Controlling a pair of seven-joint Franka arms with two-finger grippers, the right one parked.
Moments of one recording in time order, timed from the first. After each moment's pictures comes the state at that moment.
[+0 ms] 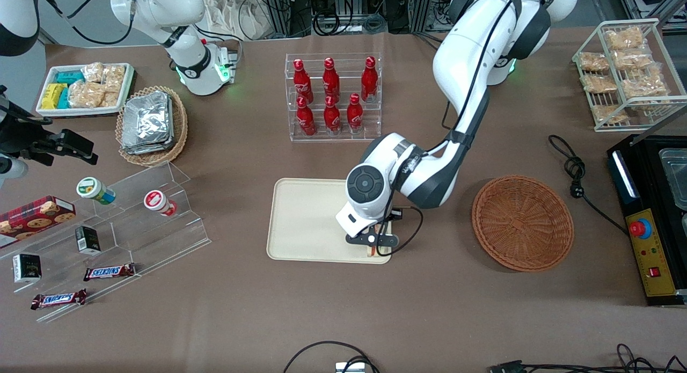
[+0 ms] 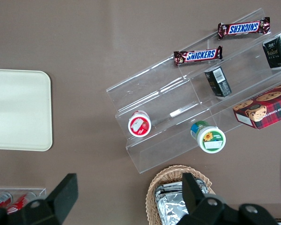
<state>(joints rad) -0.61 0.91 -0.07 -1.05 0.10 1.82 -0.58</state>
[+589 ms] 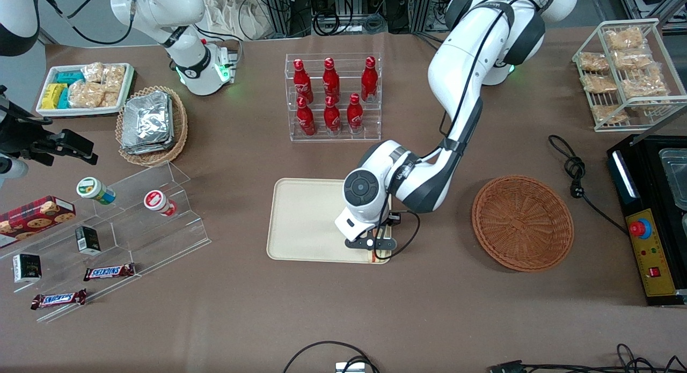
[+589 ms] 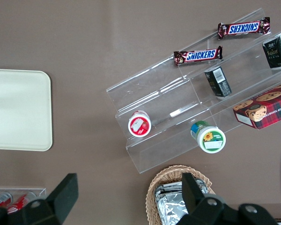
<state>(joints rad) -0.62 0.94 -0.07 -1.05 0.14 1.86 -0.63</state>
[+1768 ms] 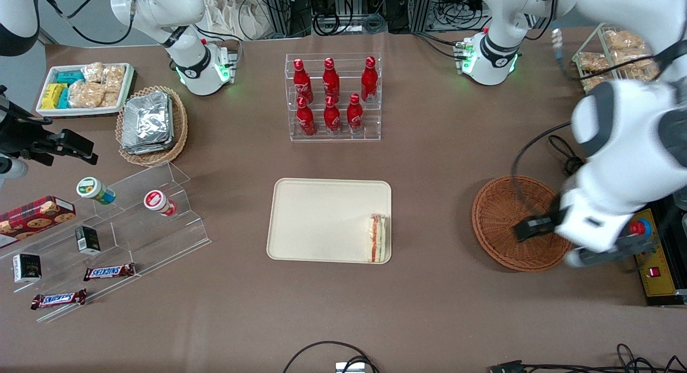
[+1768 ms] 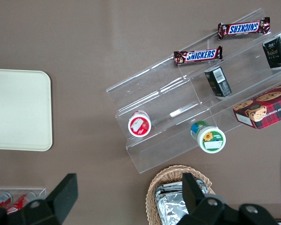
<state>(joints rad) -0.26 0.33 0.17 -1.38 -0.08 1.78 -0.34</state>
